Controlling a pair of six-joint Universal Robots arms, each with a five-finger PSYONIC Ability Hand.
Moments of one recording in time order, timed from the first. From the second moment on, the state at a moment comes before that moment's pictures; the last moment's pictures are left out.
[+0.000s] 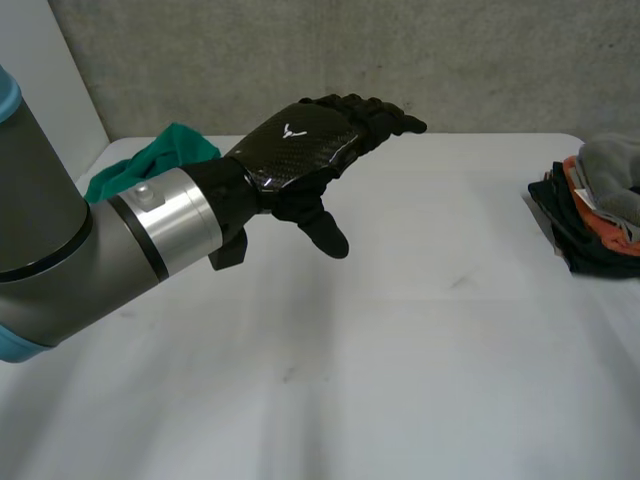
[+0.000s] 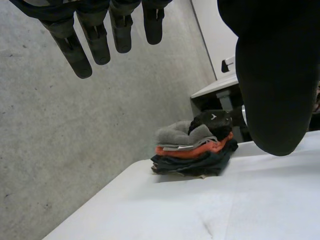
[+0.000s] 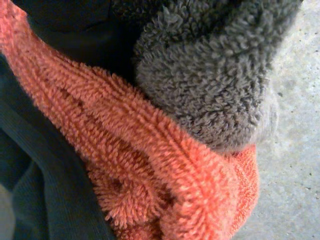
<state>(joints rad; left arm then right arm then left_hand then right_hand) 4.20 -1.81 -1.33 3.17 -0.91 3.19 1.16 -0.67 1.23 -0.54 0.85 2.59 0.16 0.20 0.21 0.20 0.04 0.42 0.37 0.40 0.37 0.73</state>
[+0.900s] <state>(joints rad) 4.34 -1.74 -0.96 3.17 -1.22 2.99 1.44 -1.36 1.12 -0.34 1.33 2.66 0.16 0.20 0.21 0.20 0.04 0.24 0.24 0.21 0.21 0.73</state>
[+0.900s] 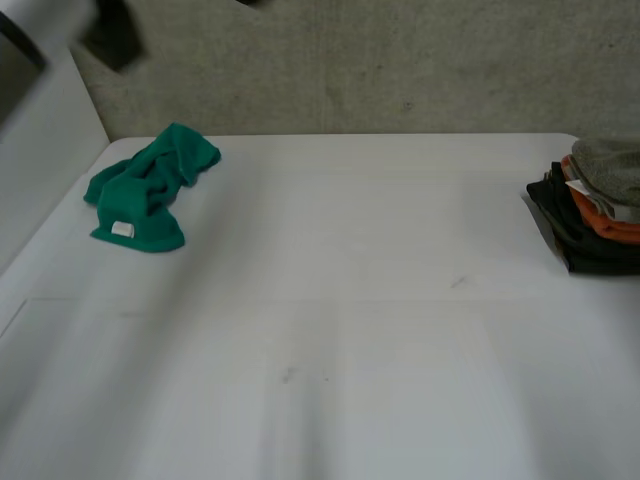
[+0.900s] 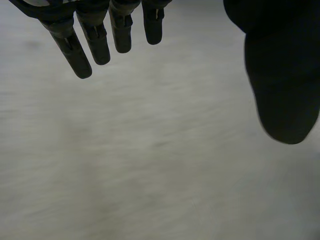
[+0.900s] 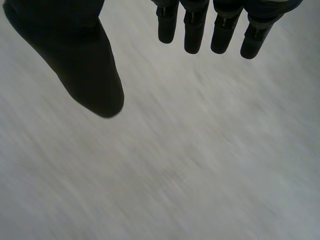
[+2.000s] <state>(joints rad) 4.44 -2.23 -1.02 3.49 -1.29 3.57 1.91 -1.14 1.71 -0.35 1.35 2.55 1.08 1.19 1.18 1.20 0.93 0.24 0.23 0.21 0.21 0.73</state>
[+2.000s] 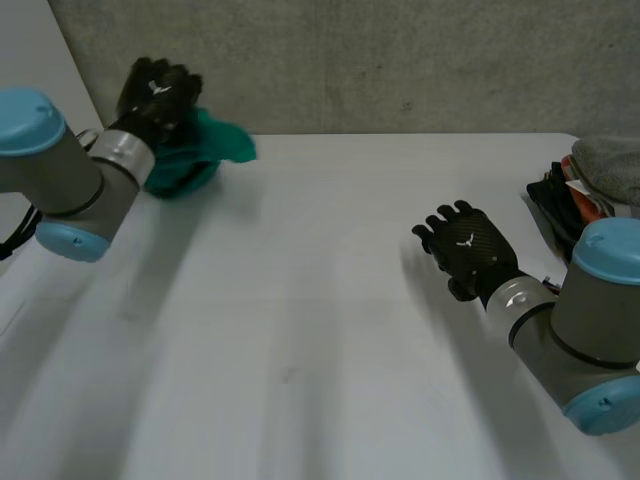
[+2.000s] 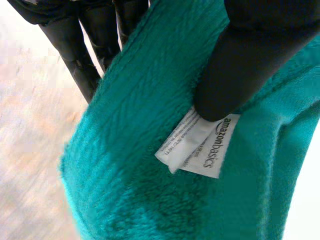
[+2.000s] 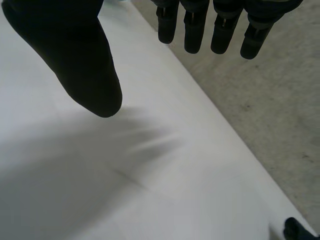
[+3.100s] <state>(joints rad) 4.24 -2.29 -1.27 3.22 -1.11 3.58 2.14 -1.27 1.80 -0.05 1.51 2.82 0.25 0.25 0.25 0.25 0.07 0.31 0.30 0.31 0.30 0.73</state>
